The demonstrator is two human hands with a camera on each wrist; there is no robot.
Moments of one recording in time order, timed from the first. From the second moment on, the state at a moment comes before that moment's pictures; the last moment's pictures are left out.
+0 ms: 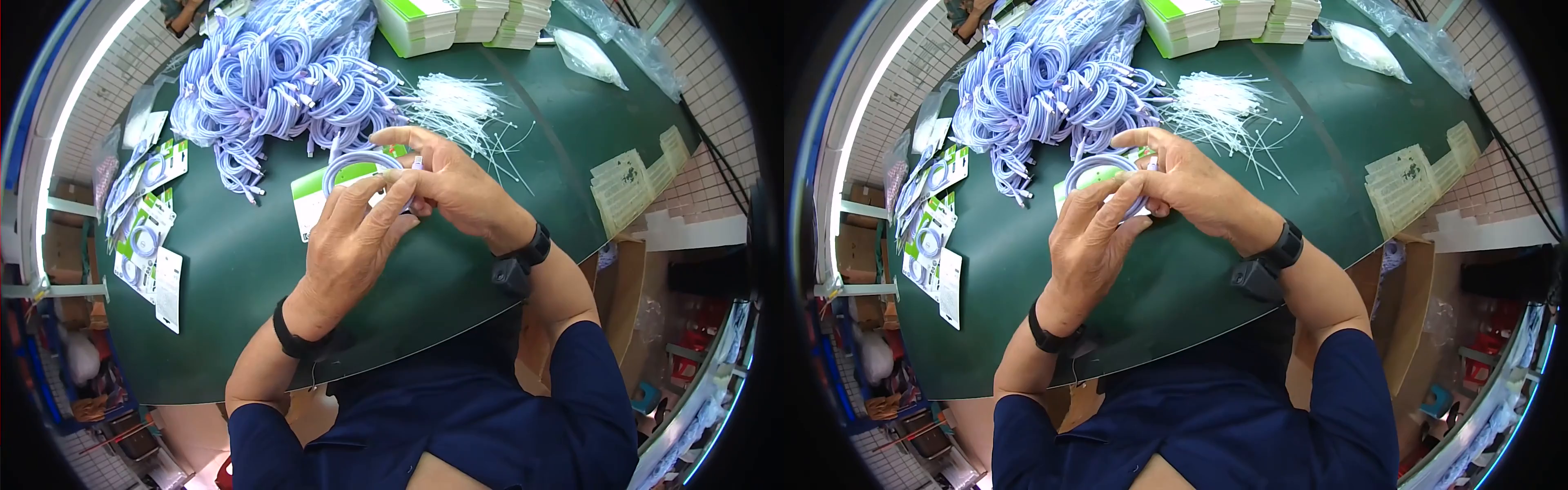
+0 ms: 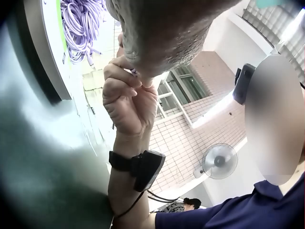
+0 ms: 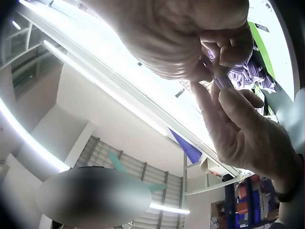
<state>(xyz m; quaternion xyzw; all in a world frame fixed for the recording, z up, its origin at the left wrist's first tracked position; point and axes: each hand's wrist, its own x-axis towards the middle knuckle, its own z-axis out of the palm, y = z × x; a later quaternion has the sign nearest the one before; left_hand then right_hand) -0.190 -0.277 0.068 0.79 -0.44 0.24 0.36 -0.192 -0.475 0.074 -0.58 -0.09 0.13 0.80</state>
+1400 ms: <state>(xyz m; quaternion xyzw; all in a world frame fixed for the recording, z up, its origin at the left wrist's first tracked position) -0.204 -0.203 0.096 0.72 -0.58 0.23 0.29 -0.217 -0.442 0.092 -0.87 -0.41 -0.06 0.25</state>
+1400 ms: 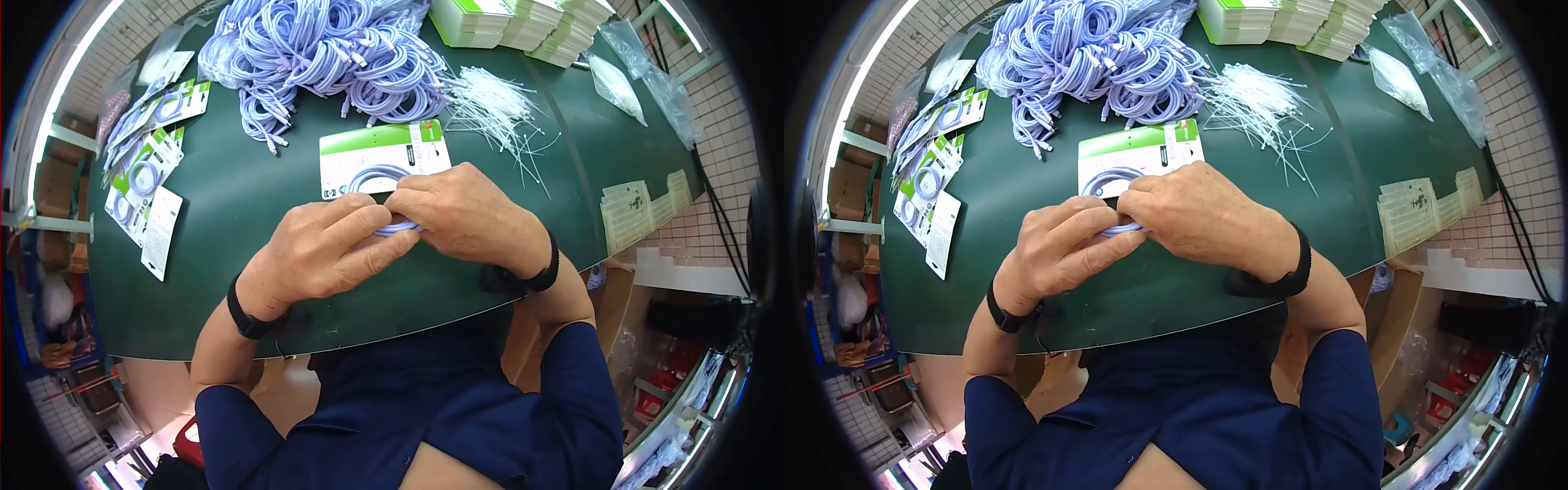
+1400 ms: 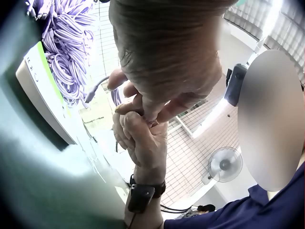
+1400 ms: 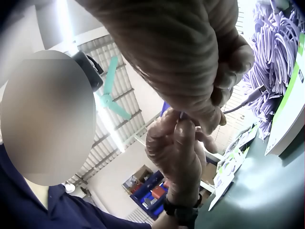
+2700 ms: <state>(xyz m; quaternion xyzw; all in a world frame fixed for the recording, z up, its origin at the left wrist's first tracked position) -0.149 -0.227 0.043 0.90 -0.39 0.06 0.21 -0.174 -0.495 0.074 -0.81 -0.29 -0.23 0.44</state>
